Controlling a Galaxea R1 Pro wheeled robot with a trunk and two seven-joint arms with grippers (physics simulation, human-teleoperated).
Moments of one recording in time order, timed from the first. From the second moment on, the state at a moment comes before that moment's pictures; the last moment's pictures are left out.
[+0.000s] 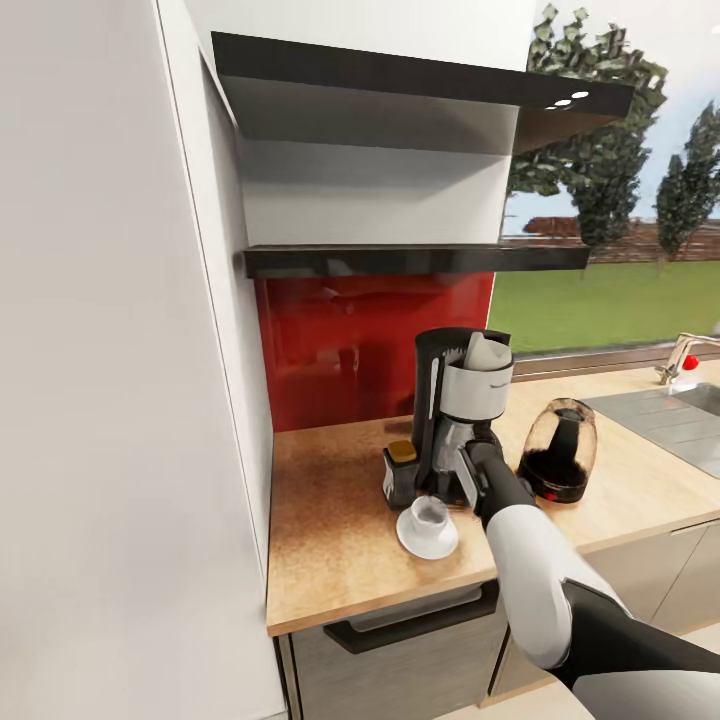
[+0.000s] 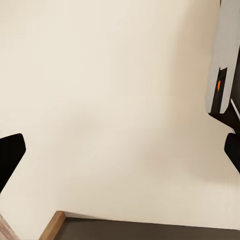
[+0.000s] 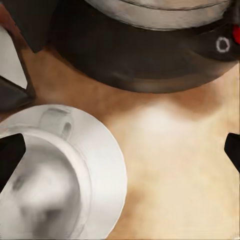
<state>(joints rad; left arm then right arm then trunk) 0.05 0.21 0.10 0.02 -0.12 -0.05 0.07 -1.00 0.17 -0.40 -0.54 0.36 0.88 -0.10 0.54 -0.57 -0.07</state>
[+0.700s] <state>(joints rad) 0.05 0.21 0.09 0.02 -0.12 -0.05 0.07 -1.00 0.17 -0.41 -0.62 0.36 0.88 -0.10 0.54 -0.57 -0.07</state>
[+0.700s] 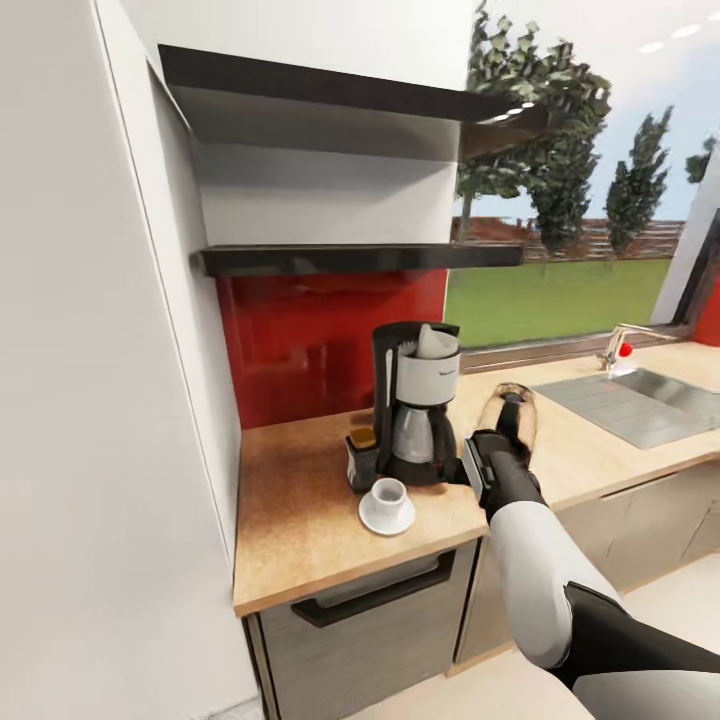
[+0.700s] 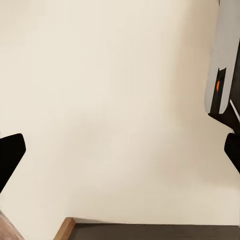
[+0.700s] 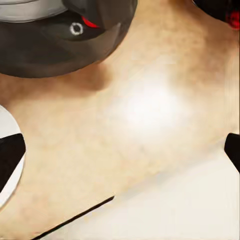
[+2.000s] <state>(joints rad) 0.05 0.18 0.10 -0.08 -0.12 -0.05 0.07 -0.46 0.04 -0.40 -0.09 0.36 -0.33 -0.10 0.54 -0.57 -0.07</state>
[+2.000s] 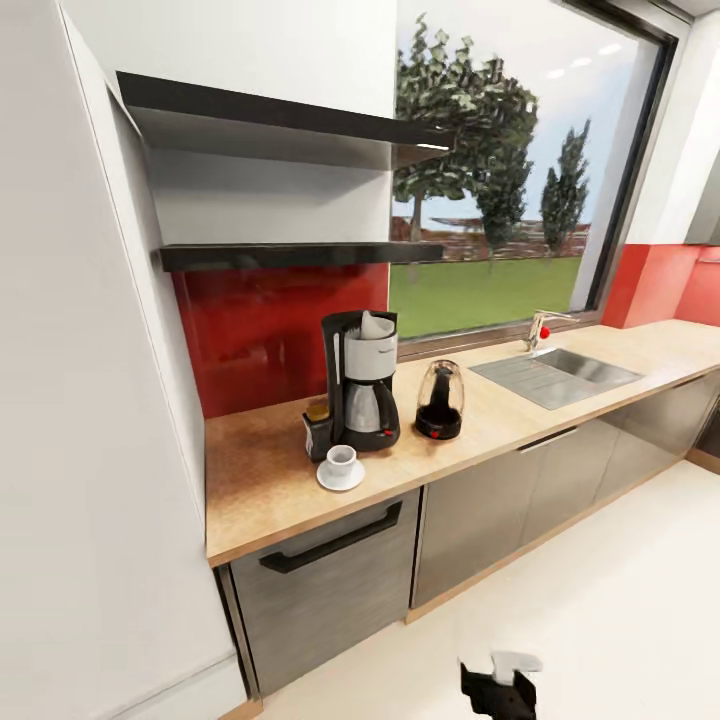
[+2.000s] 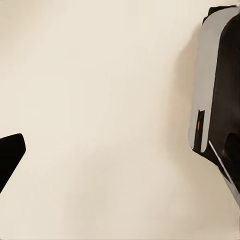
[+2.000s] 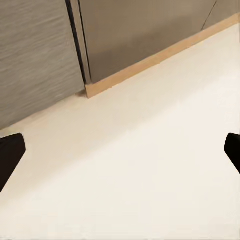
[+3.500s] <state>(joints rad) 0.05 0.16 0.09 -0.11 -0.12 0.04 0.07 -0.10 0.06 -0.40 -0.02 0.35 0.14 -0.09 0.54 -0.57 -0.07</state>
